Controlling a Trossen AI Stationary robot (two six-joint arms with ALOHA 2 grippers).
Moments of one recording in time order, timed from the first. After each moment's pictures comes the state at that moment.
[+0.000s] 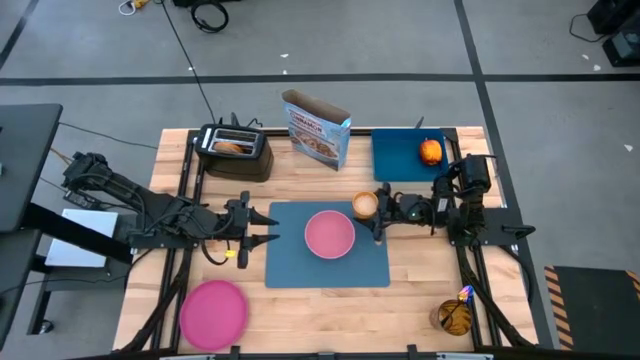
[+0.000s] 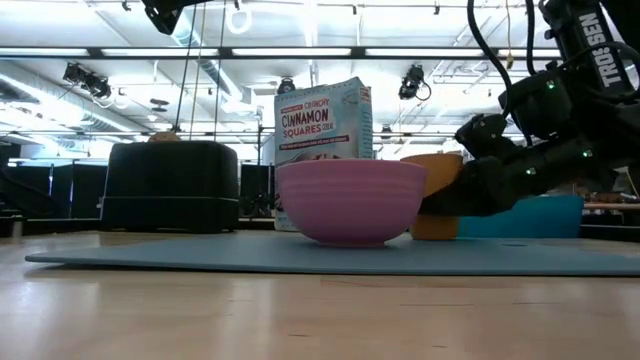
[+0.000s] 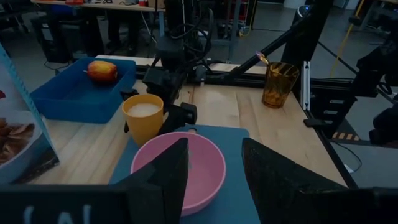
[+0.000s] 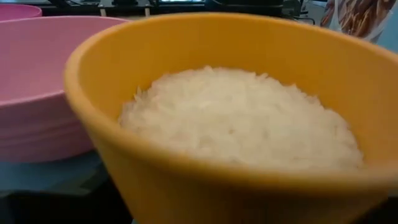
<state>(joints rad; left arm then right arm) -0.43 0.95 0.67 0.03 -0.48 -0.20 -0.07 1.93 0.15 1.51 0.19 0.02</state>
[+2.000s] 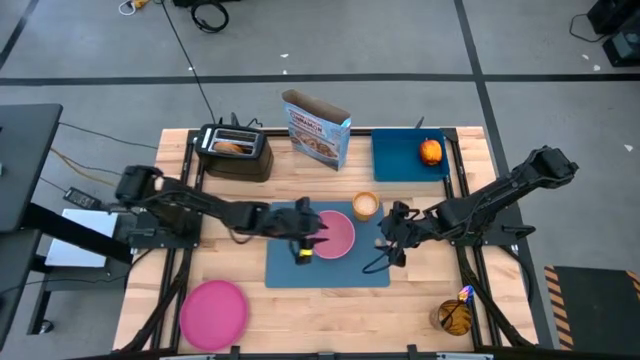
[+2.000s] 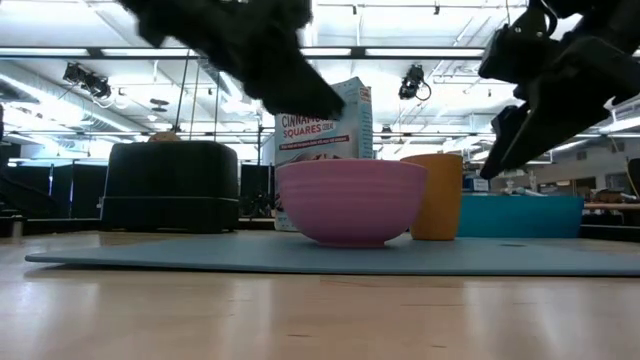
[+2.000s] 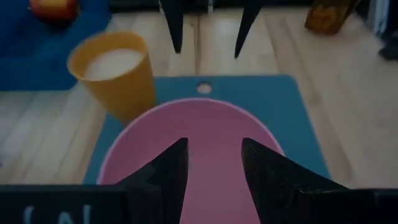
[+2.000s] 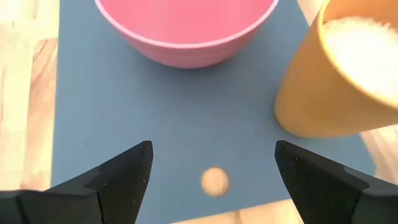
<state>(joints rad) -0.17 1.64 0.93 0.19 -0.20 -0.06 0.35 1.19 0.56 -0.29 0.32 0.45</state>
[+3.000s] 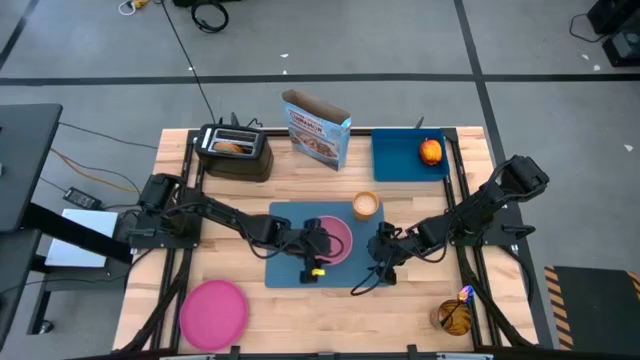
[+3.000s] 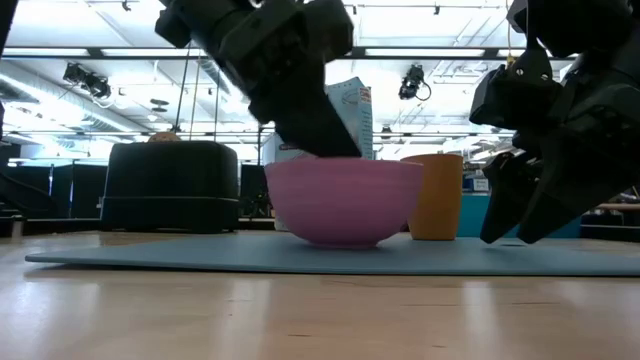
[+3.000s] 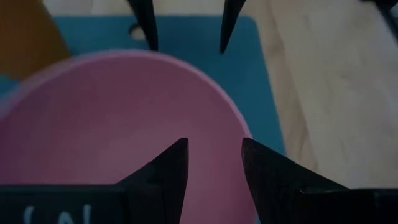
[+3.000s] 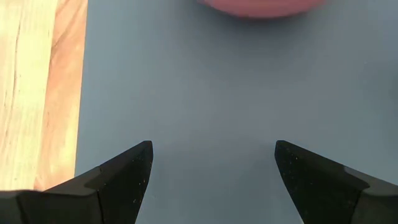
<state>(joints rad) -0.24 1.83 1.11 -0.01 -0.10 -0.16 0.41 1.53 0.56 0.01 0.23 0.47</state>
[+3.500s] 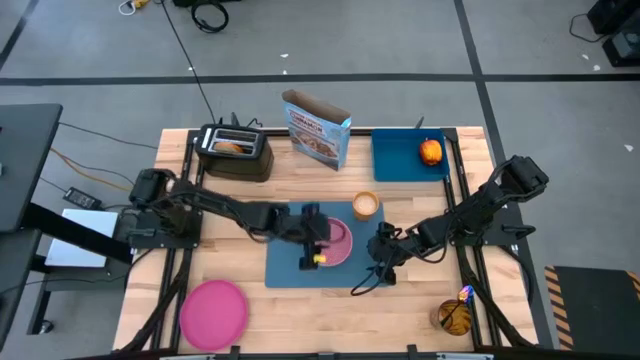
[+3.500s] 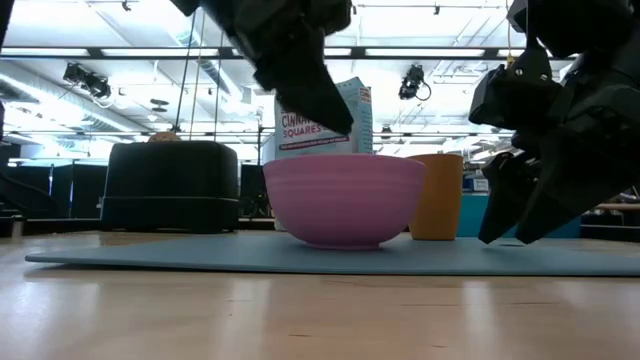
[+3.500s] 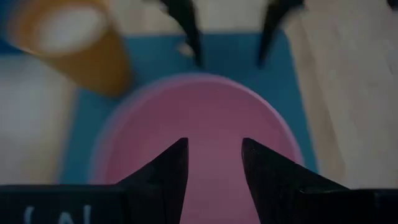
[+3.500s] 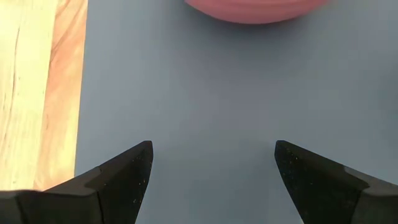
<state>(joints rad) -0.18 1.74 1.20 -0.22 -0.14 -0.09 0.42 1.53 0.56 0.02 0.24 0.47</state>
